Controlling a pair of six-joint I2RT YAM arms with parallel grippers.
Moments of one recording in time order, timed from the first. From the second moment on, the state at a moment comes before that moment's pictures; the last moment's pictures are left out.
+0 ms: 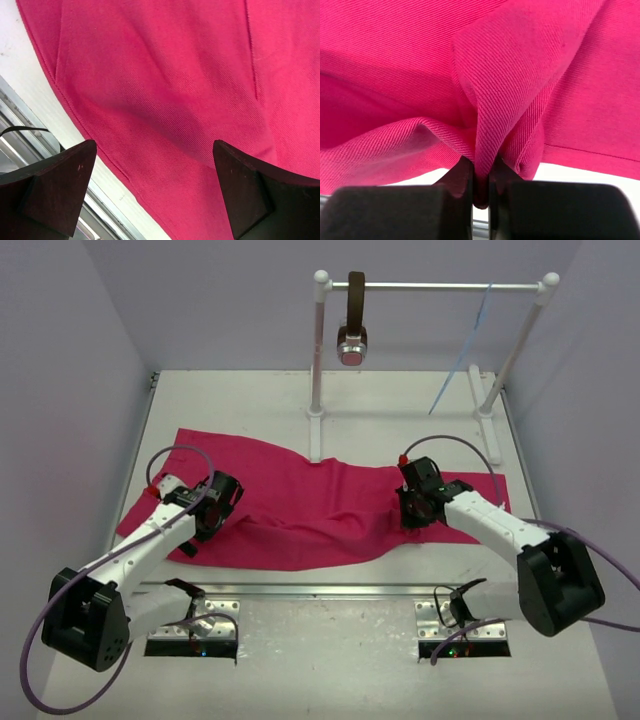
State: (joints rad) left arm -0.34 1.08 0.67 -0.98 -0.60 -1.32; right arm 0.43 1.31 0.66 -0.51 0.06 0.30
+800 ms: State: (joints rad) left arm -0.33 1.09 0.64 -1.13 -0.66 -1.61; right arm 0.42 1.12 0.92 -0.67 0.43 0.31
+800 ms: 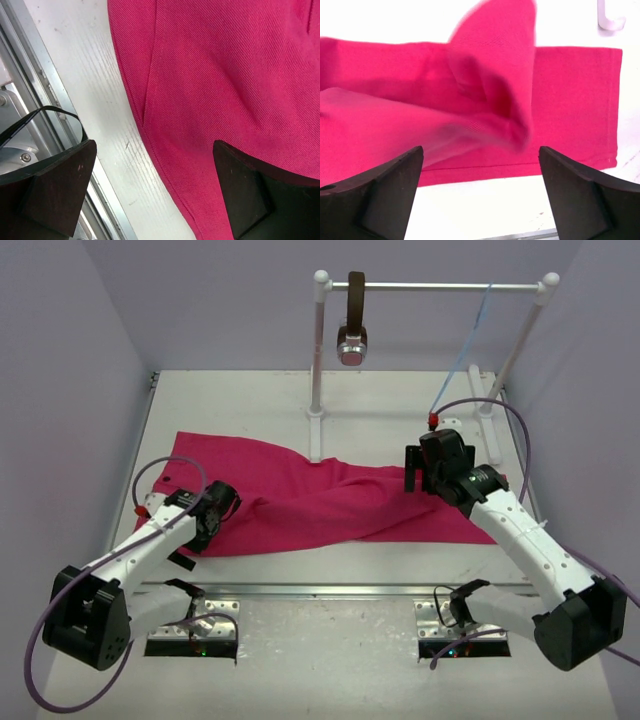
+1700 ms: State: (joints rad) left arm -0.27 1.39 0.72 -1.02 -0.63 -1.58; right arm 0.42 0.91 0.71 -0.65 0.16 0.31
